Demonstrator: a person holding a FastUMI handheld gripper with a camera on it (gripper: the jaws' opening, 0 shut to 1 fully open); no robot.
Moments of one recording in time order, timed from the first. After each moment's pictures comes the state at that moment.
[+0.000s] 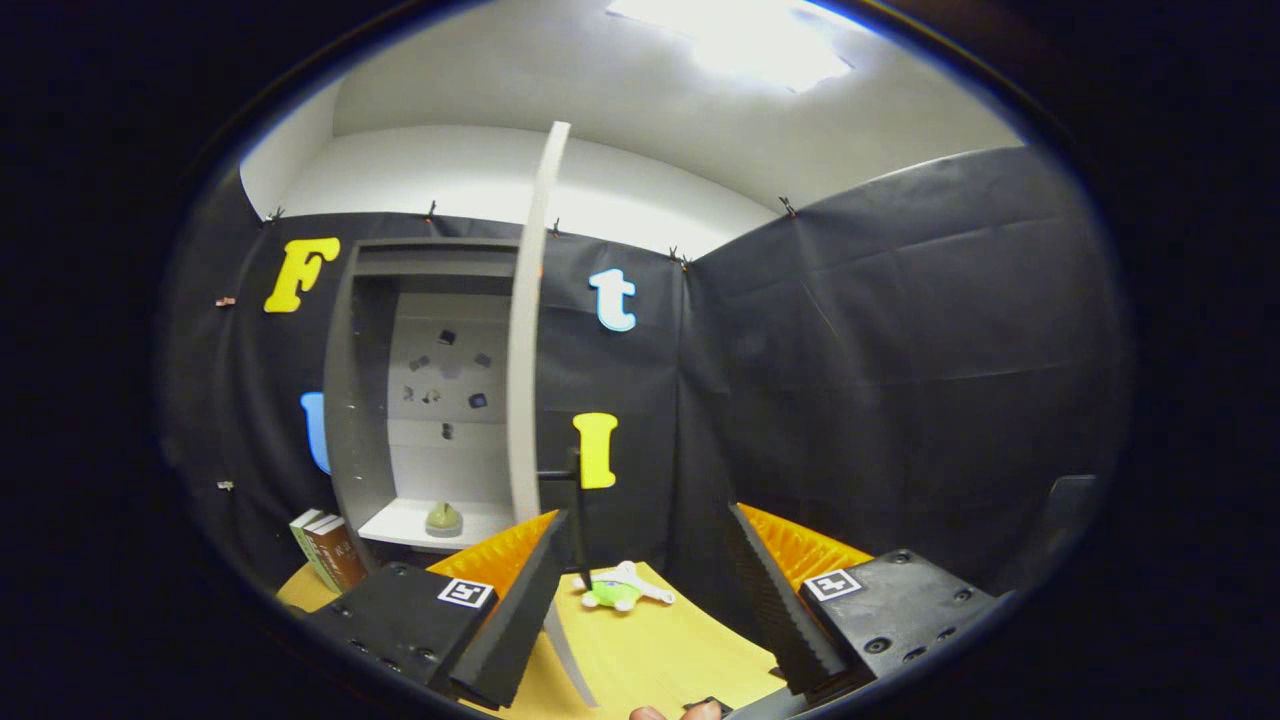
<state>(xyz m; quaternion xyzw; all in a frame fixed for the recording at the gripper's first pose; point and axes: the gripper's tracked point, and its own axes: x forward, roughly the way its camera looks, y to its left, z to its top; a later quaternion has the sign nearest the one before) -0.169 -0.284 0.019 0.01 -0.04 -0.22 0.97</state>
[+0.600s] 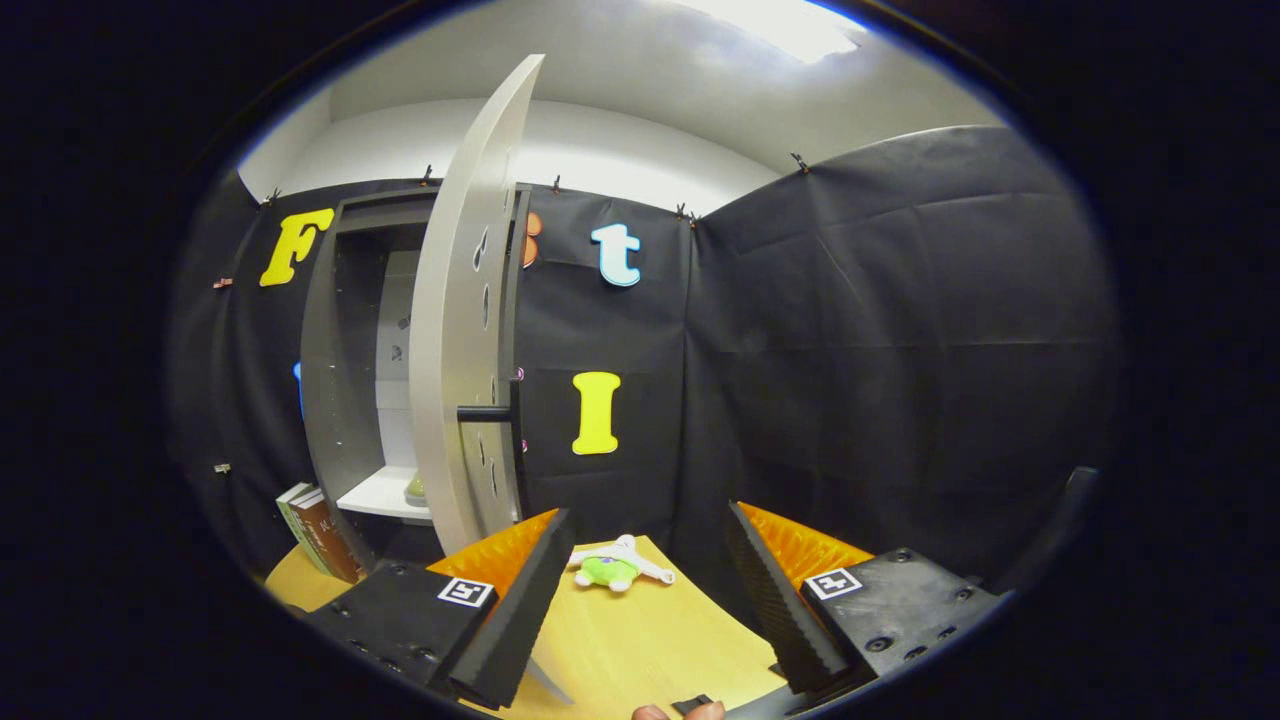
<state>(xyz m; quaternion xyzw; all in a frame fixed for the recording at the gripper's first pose) -0.138 -0.307 -0.028 0.02 0.00 -0.19 0.98</state>
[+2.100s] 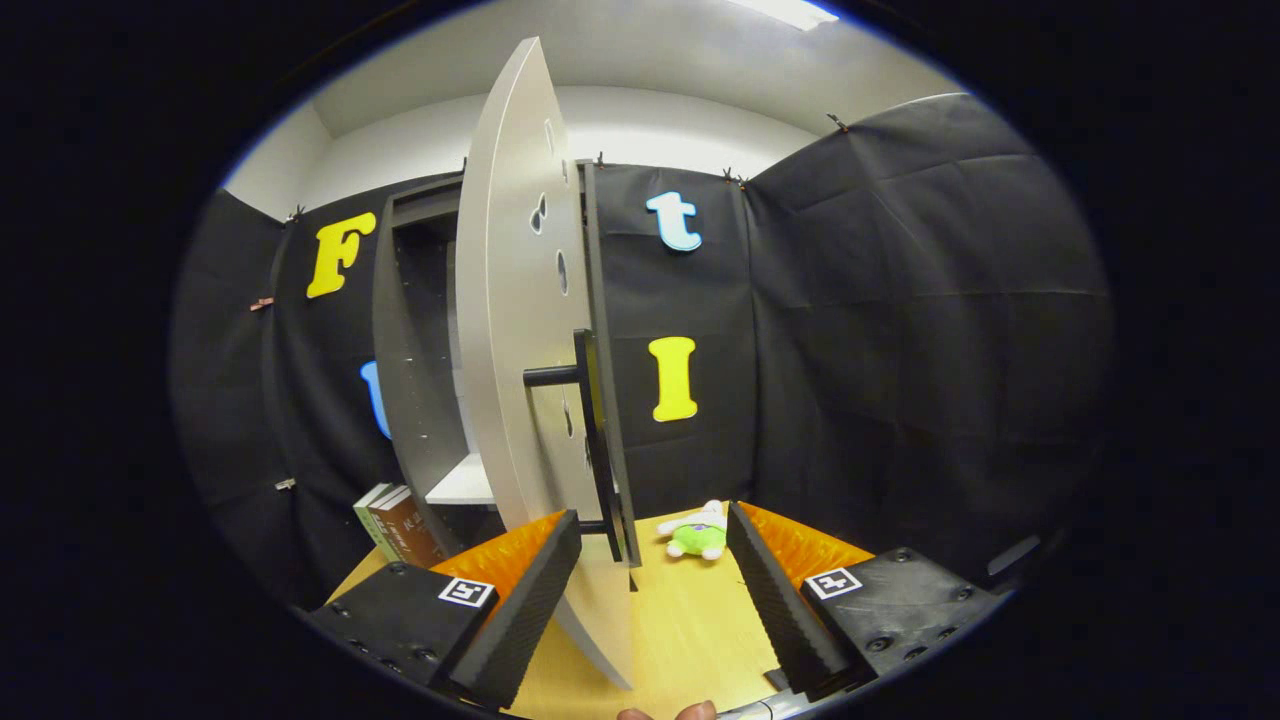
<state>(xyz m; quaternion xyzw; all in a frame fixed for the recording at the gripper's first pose) -0.117 -0.200 -0.048 0.07 0.05 -0.08 0.99</state>
